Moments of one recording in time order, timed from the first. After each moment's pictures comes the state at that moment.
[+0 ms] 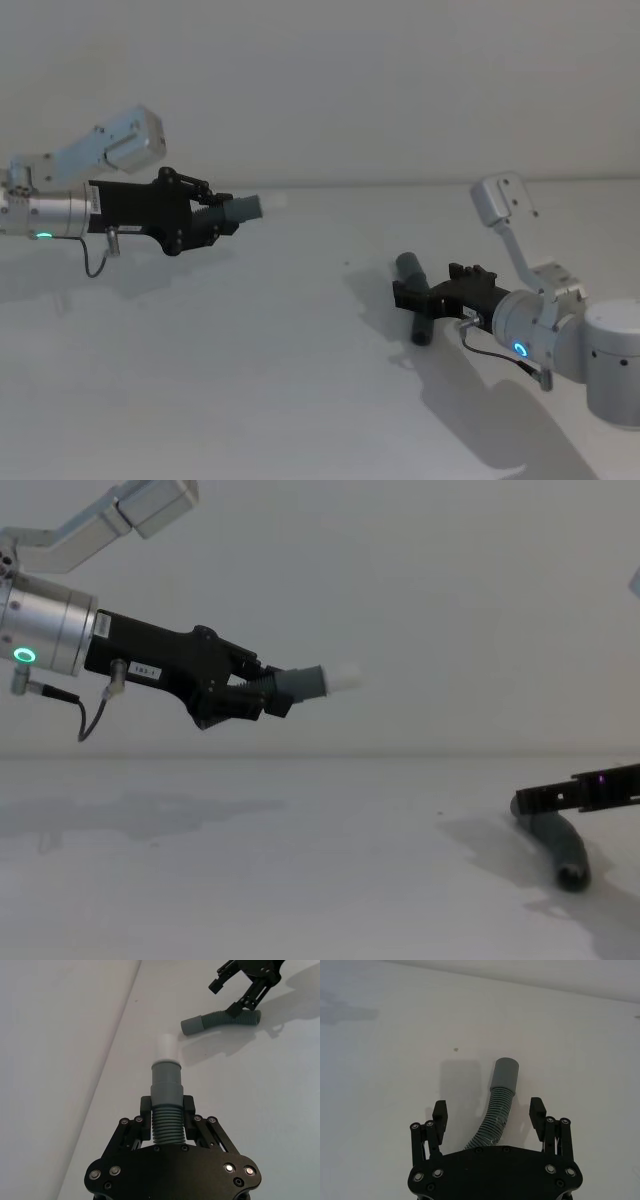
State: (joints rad) left arm -0.96 0.39 0.67 -0.87 -0.21 -0.22 -1.07; right arm 0.27 0.34 -0.27 -1.64 0.32 0.70 0.16
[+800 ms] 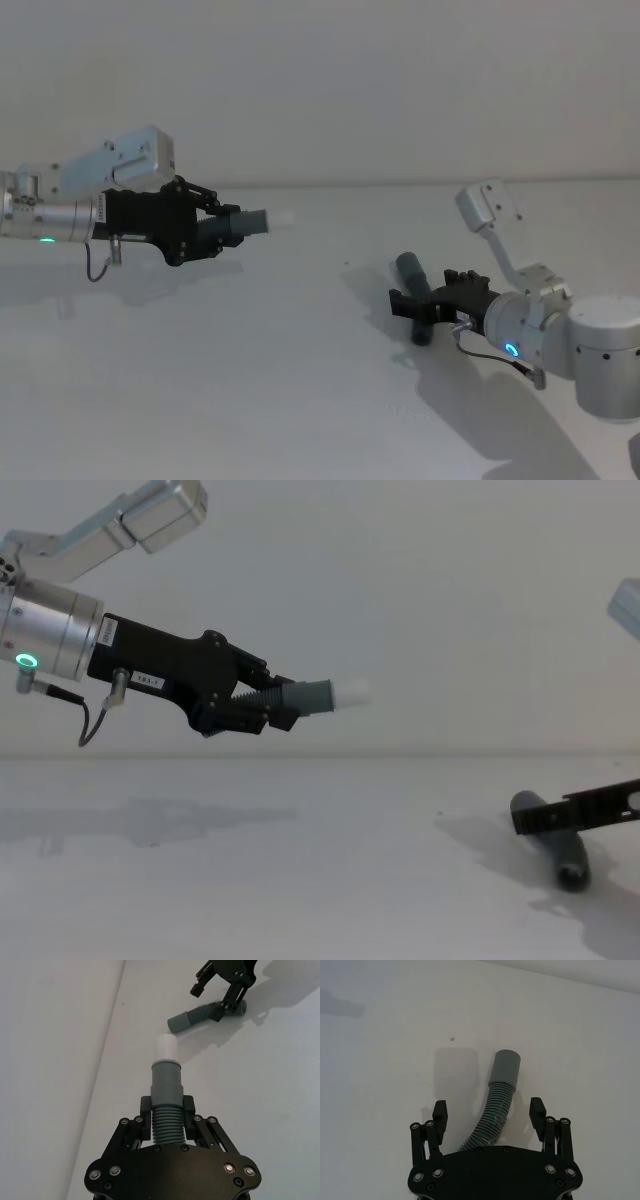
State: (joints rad) left arm -0.97 0.40 0.72 -0.90 -0.18 -0.30 -1.08; right arm 0.31 0.33 -0.30 -1.58 0.27 0.71 0.18
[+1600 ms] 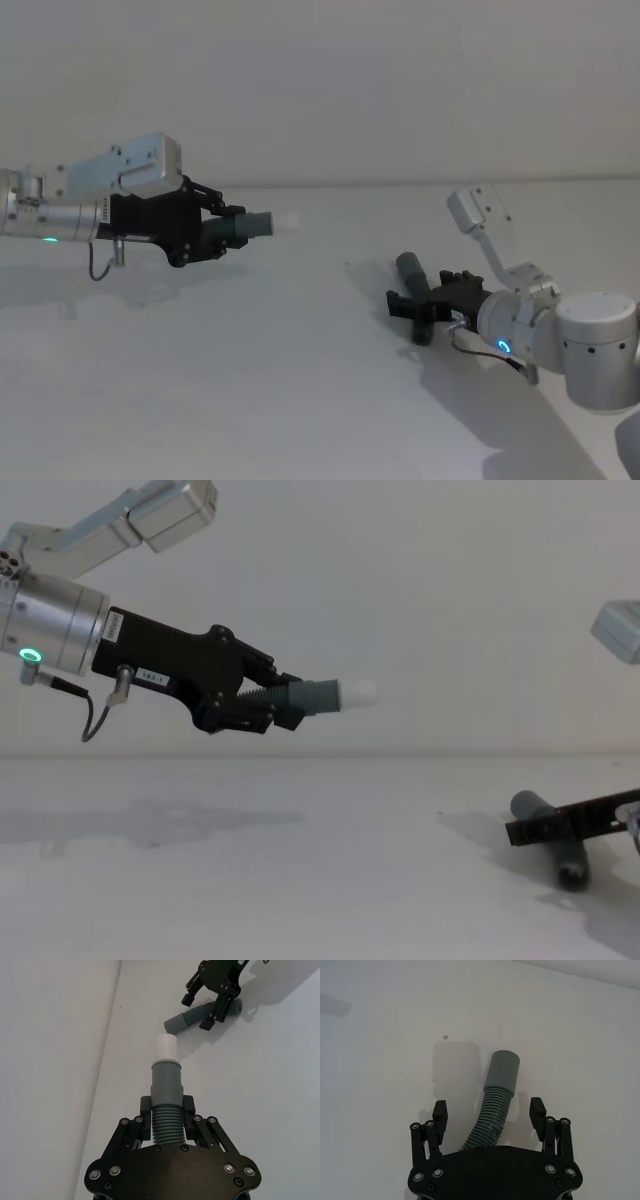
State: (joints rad) left arm -0.96 0.42 0.74 -0.94 -0.17 -0.31 -1.06; right arm 0.36 0.32 -0.32 -1.48 0.24 0.67 0.21
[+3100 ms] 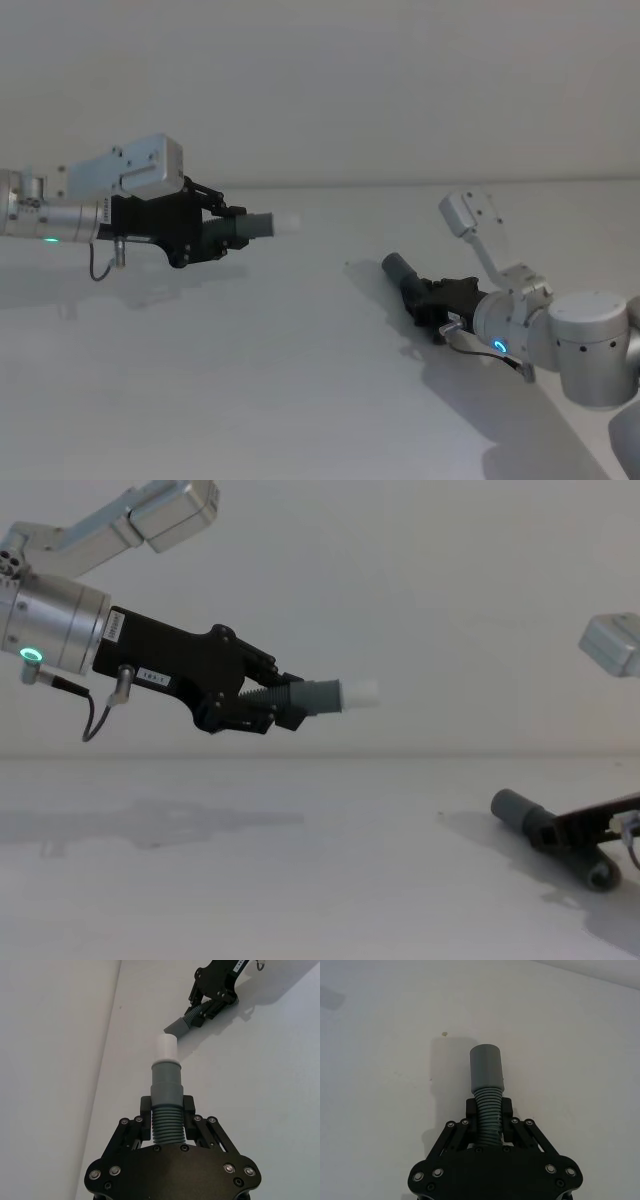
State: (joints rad) left arm -0.96 0.42 0.74 -0.95 -0.16 -0.31 -1.06; right arm 0.39 0.32 -0.34 -1.42 0.21 0.64 0.24
